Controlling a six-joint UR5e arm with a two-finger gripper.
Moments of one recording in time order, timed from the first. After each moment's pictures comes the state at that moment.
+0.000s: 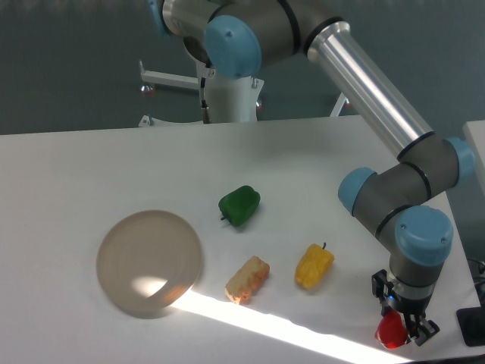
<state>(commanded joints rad) 2.36 -2.63 -0.55 -1.25 1.56 1.57</state>
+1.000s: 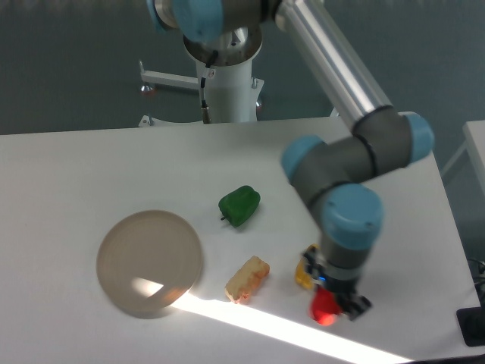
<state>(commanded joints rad) 2.13 -2.32 -0.84 -1.47 1.56 1.12</state>
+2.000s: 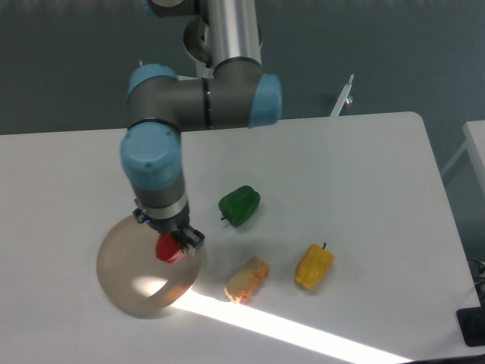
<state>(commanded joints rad) 1.87 -2.16 -1.16 -1.41 1.56 0.65</state>
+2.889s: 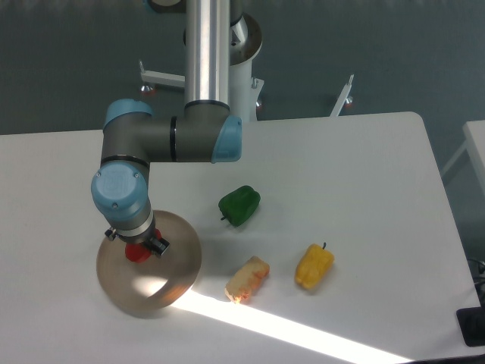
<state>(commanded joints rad) 1.84 -2.23 -1.20 -1.42 1.49 0.62</state>
